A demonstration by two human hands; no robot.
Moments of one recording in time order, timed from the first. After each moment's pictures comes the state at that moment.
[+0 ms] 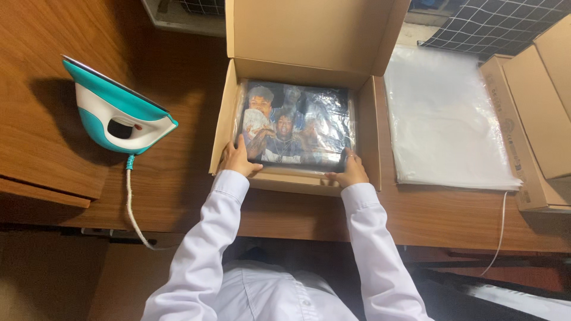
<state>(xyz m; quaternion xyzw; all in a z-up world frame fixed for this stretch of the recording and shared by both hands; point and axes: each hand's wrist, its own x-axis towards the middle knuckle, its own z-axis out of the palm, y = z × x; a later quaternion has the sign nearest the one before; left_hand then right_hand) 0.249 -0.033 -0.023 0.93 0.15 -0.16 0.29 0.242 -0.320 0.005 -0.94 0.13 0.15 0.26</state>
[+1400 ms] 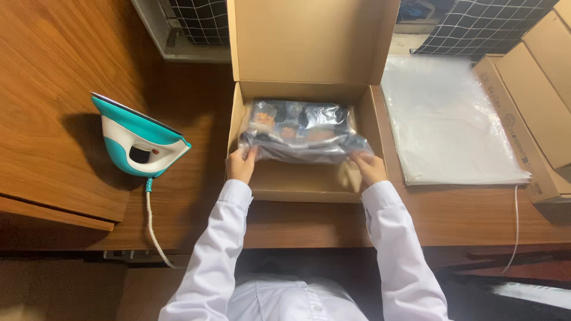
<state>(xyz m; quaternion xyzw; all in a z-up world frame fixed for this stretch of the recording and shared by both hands) 0.265 -0.012 -0.036 0.86 0.15 0.10 0.48 0.285 -0.366 -0.058 -0.87 0.19 0.02 0.45</state>
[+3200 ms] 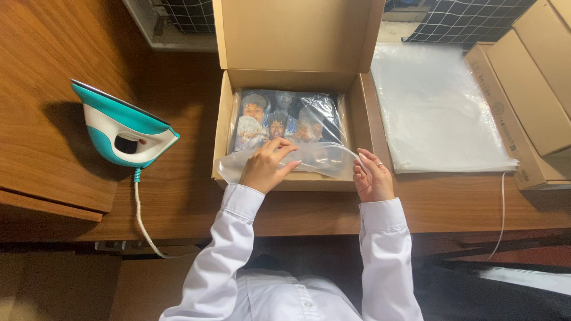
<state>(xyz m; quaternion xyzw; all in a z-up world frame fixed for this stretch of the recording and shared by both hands) 0.196 -0.090 0.077 0.90 -0.25 0.19 0.31 0.186 -0.348 0.033 -0.46 0.13 -0.02 0.88</state>
